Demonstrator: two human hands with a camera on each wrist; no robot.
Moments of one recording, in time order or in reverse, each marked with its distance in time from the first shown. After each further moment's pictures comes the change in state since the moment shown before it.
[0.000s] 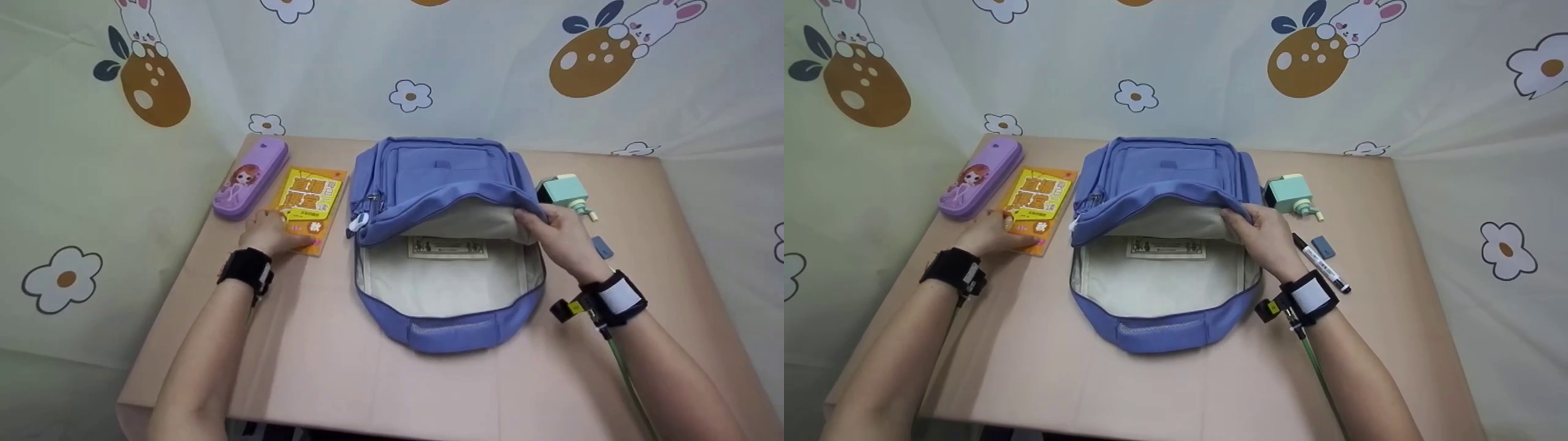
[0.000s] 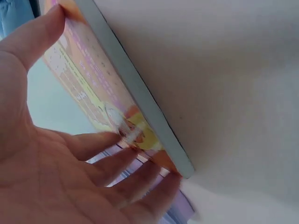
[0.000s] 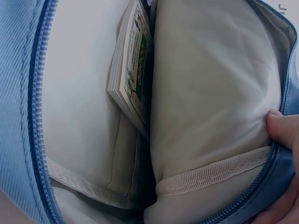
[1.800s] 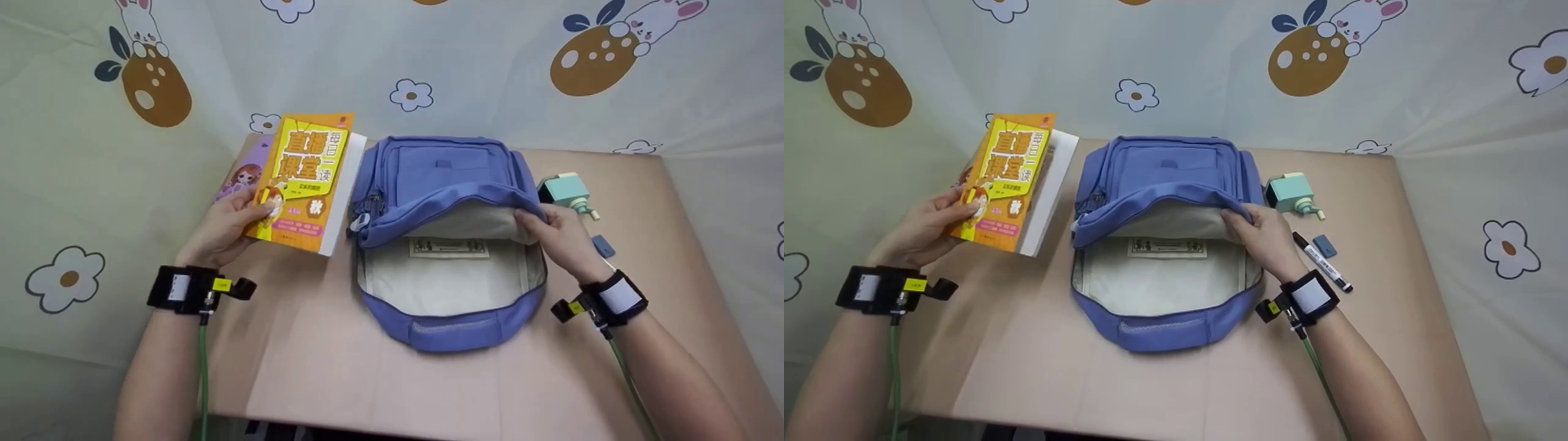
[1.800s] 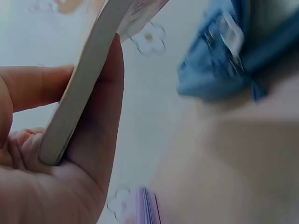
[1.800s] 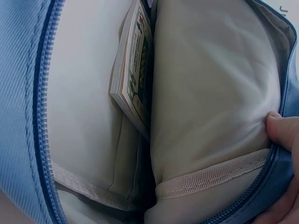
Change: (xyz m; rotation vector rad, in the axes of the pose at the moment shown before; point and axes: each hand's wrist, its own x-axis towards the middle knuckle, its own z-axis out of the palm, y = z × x) left_hand -0.057 -0.012 -0.074 -1.236 -0.420 0.320; right_hand 0.011 0.035 0.002 -0.037 0.016 0.004
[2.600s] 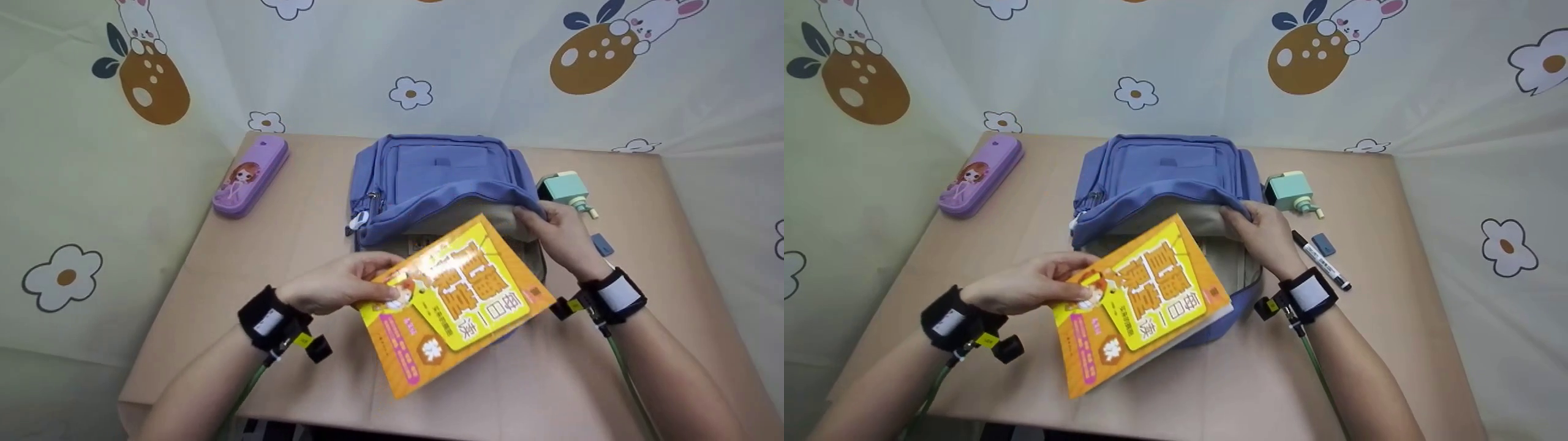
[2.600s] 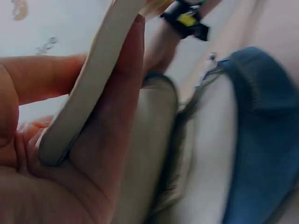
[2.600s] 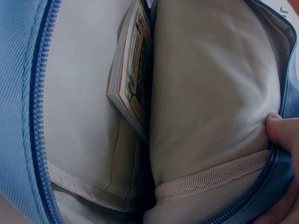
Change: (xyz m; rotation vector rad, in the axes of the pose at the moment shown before) left_hand -0.010 -0.051 0.151 0.209 -0.626 -0.222; right_hand 0.000 -0.003 -0.001 0.026 -0.029 -0.006
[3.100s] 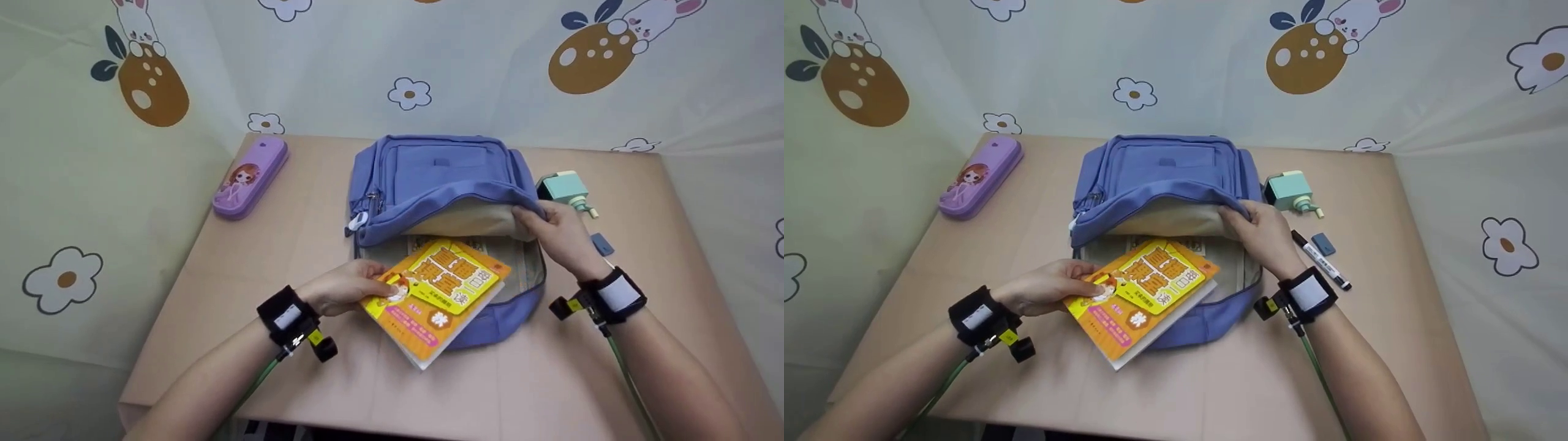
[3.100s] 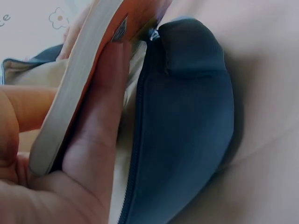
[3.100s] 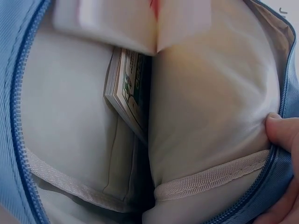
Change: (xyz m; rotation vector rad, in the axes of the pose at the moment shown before) left_hand 0.026 -0.038 -0.016 -0.100 0.200 -0.180; right_hand -0.012 -0.039 0.000 0.002 -0.003 0.011
